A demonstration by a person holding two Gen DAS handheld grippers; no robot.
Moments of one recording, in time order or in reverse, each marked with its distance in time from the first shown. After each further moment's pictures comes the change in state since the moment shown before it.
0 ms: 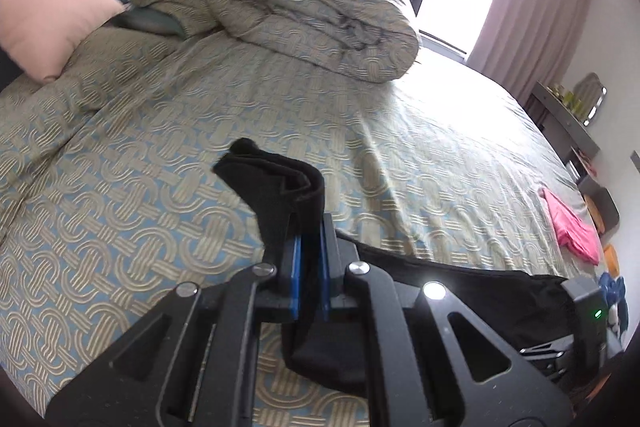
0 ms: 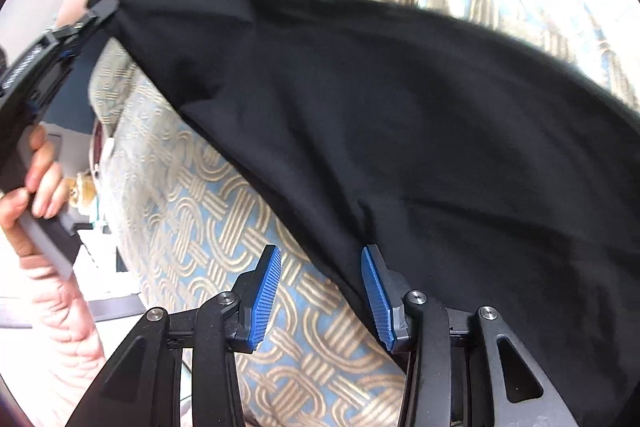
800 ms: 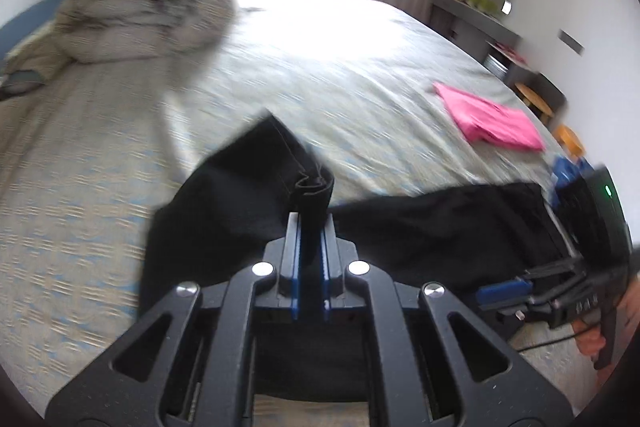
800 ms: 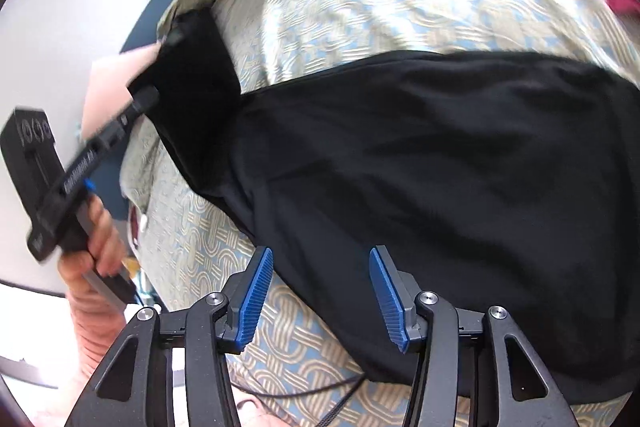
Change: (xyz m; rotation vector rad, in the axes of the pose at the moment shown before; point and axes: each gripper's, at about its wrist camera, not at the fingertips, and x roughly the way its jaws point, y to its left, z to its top) left arm 0.005 -0.220 -0.072 0.351 0.151 -0.239; right arm -0.120 -0.143 -0.129 0.293 -0.268 0.149
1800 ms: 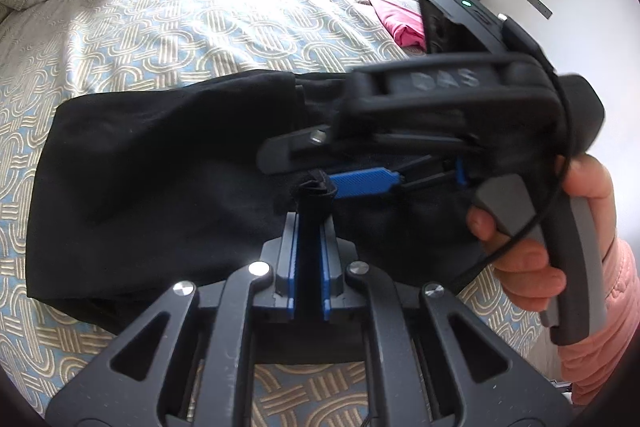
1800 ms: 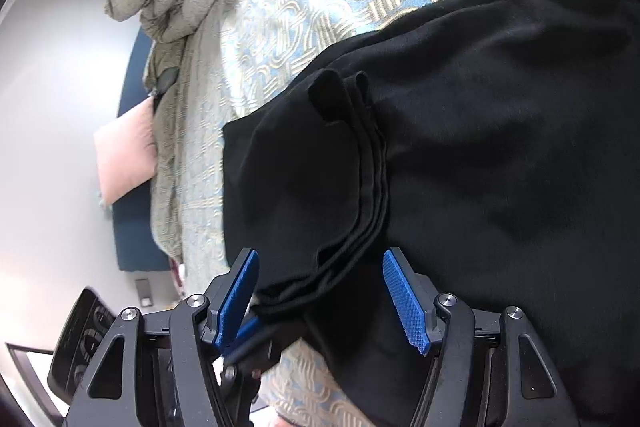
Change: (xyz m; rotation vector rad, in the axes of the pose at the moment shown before) left arm 0.038 -0.074 -0.072 -0.006 0.189 -0.160; right arm 0.045 -0.040 0.030 0.236 0.018 0.132
